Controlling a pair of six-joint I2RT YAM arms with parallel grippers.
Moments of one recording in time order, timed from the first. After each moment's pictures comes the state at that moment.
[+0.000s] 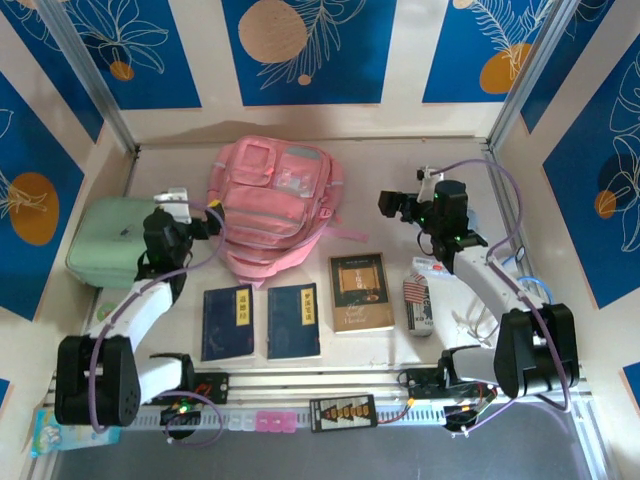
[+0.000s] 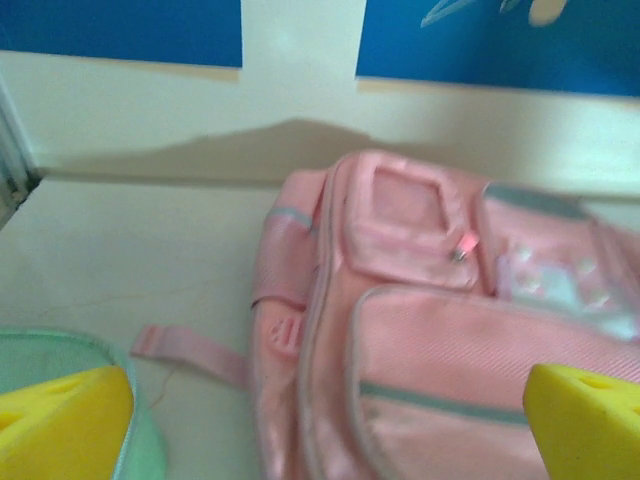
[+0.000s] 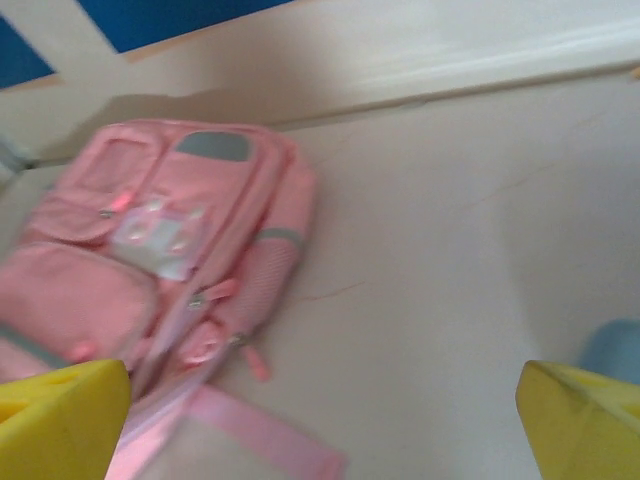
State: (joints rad) left arm -0.04 1.14 0.57 0.35 0.03 -0.14; right arm 0.16 1.28 0.80 0.05 -0.24 0.31
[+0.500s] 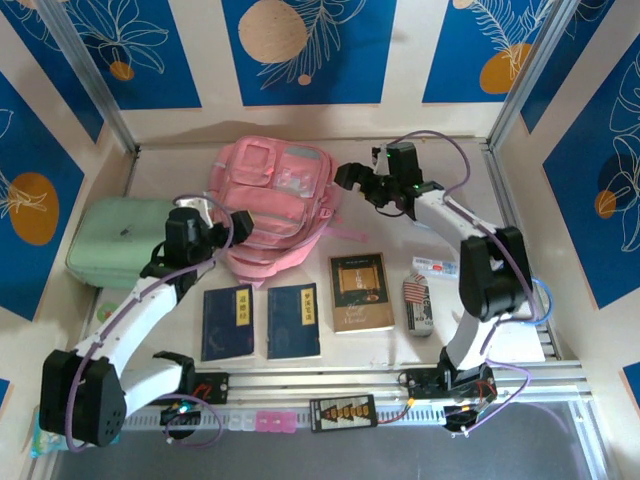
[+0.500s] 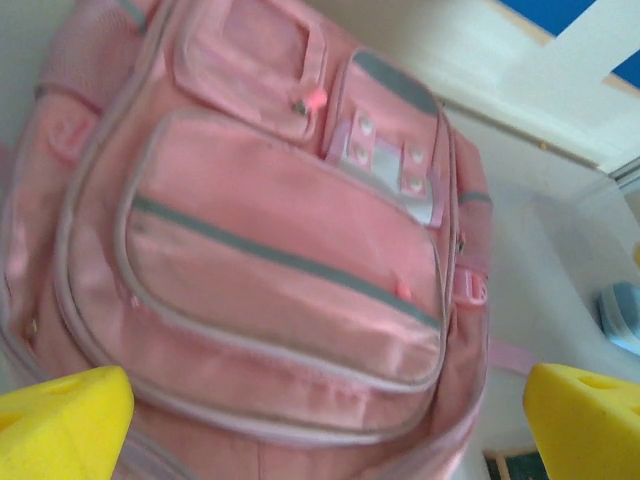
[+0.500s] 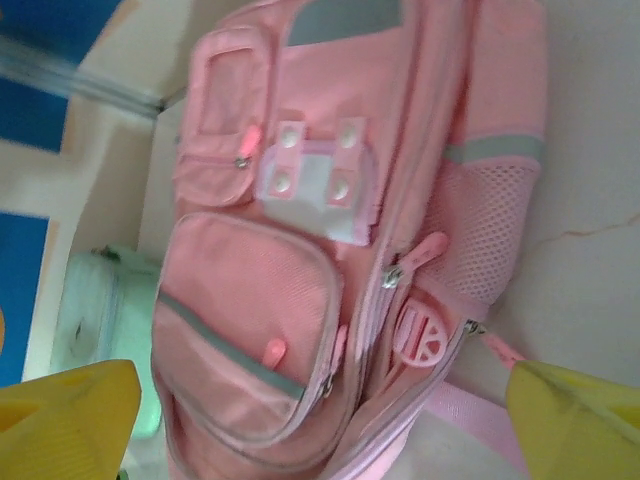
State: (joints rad) left arm -0.26 1.07 0.65 -0.07 0.08 -0.53; right arm 0.29 1.80 1.30 -0.16 -0.48 0.70
